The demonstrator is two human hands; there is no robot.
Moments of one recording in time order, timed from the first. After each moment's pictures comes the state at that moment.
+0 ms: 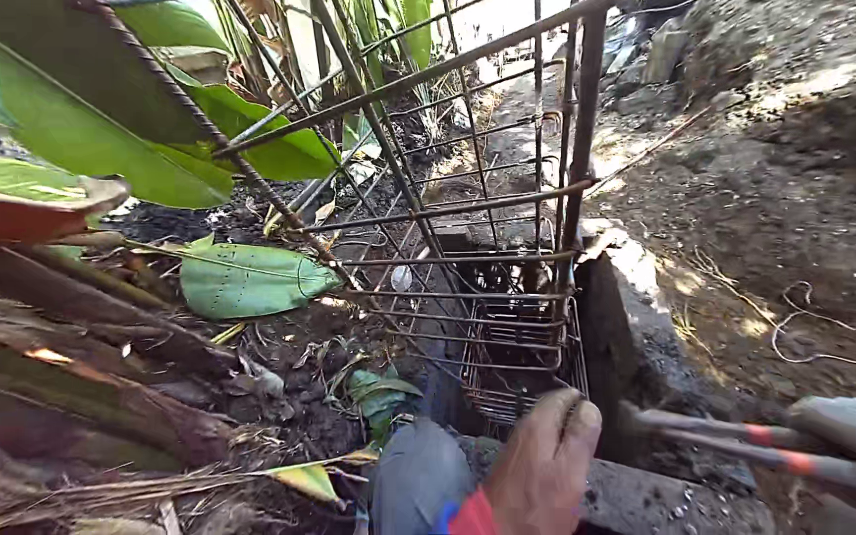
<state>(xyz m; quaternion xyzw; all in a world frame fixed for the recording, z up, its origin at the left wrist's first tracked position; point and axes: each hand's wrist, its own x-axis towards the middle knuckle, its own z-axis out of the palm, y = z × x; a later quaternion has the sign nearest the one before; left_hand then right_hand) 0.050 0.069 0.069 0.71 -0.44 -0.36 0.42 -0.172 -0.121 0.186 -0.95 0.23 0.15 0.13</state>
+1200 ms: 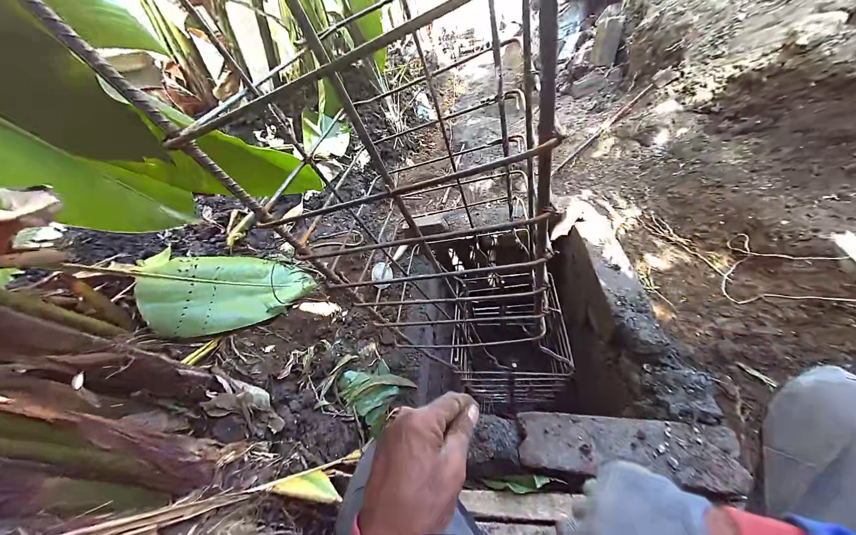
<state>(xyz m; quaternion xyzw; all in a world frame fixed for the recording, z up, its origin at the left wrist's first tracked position) 0.118 0.164 0.085 0.84 -0.44 -0.16 0.28 -0.098 0.013 0.046 -0.95 -0.01 0.28 0.18</state>
